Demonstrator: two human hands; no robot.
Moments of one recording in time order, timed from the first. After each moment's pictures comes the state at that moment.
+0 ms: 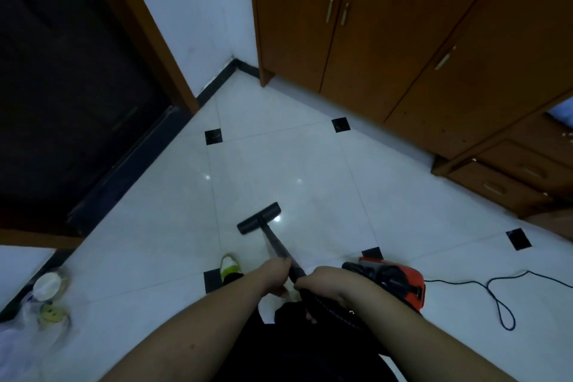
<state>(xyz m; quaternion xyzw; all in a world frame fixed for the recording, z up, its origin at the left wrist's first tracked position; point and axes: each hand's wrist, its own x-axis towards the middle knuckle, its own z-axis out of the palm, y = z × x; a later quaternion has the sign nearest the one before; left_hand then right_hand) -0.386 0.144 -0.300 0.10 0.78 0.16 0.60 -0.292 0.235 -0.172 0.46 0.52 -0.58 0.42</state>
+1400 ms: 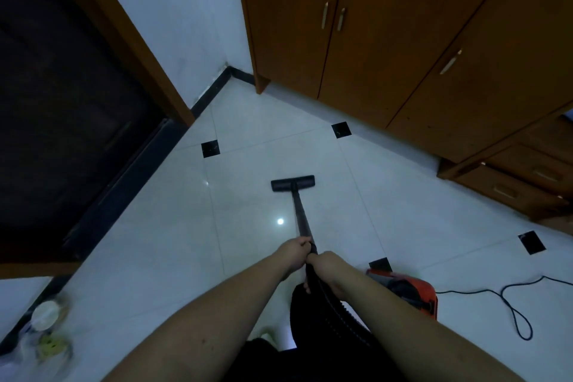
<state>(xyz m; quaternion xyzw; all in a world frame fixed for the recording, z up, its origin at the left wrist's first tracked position) -0.438 0.240 -0.297 0.11 0.75 0.26 0.60 -0.350 0.291 -0.238 0.59 0.42 -0.66 0.20</state>
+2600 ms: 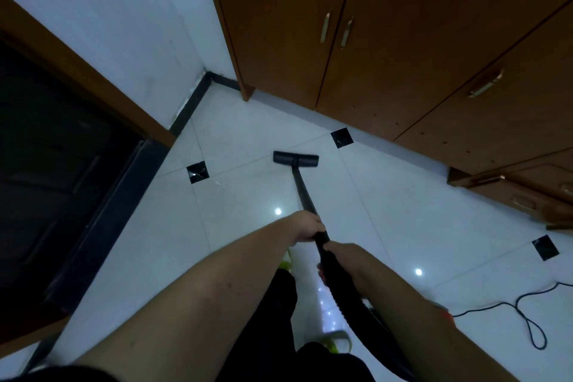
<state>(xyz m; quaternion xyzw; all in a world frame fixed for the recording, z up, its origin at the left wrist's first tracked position) -0.640 0.456 -0.337 0.38 0.69 0.07 0.61 -0.509 0.474 -0.243 0.66 0.29 -0.68 0.15</state>
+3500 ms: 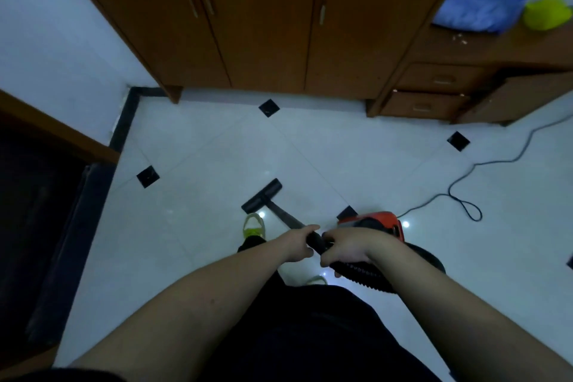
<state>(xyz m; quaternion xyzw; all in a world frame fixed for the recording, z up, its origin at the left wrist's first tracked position) -0.334 0.293 -0.319 0.53 0.64 -0.07 0.55 -0.198 0.347 -0.164 0.49 0.58 -0.55 0.36</state>
